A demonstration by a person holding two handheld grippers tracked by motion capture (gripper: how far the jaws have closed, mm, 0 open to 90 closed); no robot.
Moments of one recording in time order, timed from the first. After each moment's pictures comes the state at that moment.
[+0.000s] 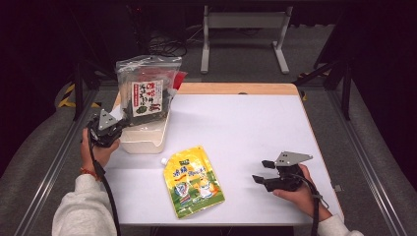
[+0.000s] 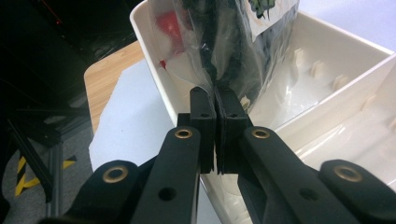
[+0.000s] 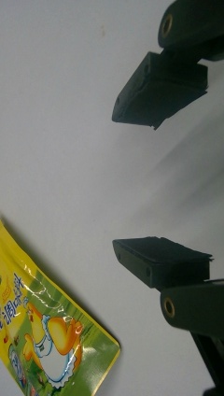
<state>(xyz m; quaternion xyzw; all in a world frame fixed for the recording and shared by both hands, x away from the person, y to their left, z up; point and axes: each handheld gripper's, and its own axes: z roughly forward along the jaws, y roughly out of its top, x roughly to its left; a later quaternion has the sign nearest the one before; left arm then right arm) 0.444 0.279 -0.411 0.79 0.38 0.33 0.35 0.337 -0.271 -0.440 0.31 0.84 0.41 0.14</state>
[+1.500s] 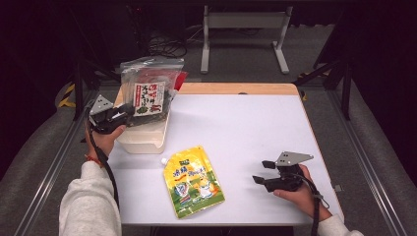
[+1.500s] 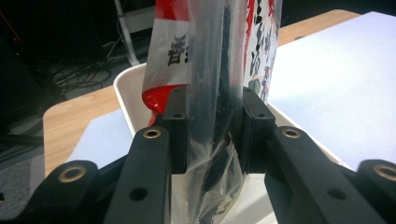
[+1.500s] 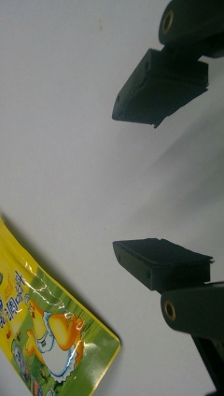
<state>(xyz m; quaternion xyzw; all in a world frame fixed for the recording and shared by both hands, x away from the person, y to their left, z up) 0.470 0.280 -0.389 0.74 0.39 0.27 0.48 0.338 -0.273 -0.442 0.32 0.84 0.42 0.13</state>
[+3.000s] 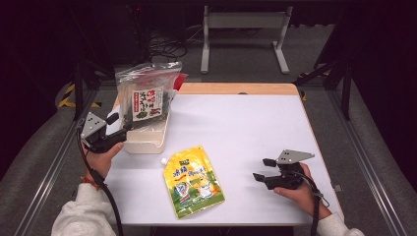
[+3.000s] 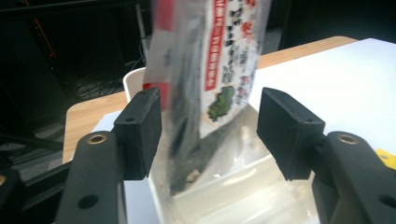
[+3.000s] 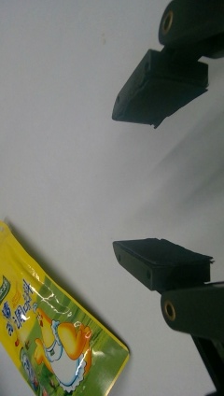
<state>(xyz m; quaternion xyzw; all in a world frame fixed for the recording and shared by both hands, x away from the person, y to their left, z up) 0.399 0.270 -0.388 0.70 0.40 0.33 0.49 0.342 -0.275 -0.441 0.32 0.83 0.42 0.14</state>
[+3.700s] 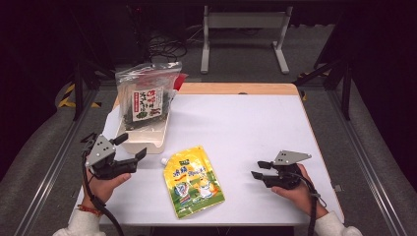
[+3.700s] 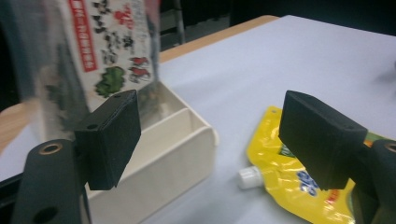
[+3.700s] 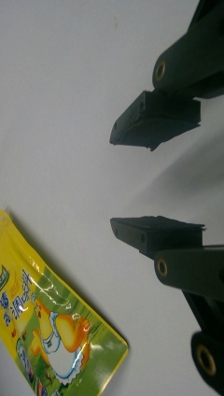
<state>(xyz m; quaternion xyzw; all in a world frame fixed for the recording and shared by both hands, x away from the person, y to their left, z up) 0.334 0.237 -0.386 0.75 0.33 0.27 0.50 0.342 -0.269 -0.443 0.30 0.84 0.43 0.13</state>
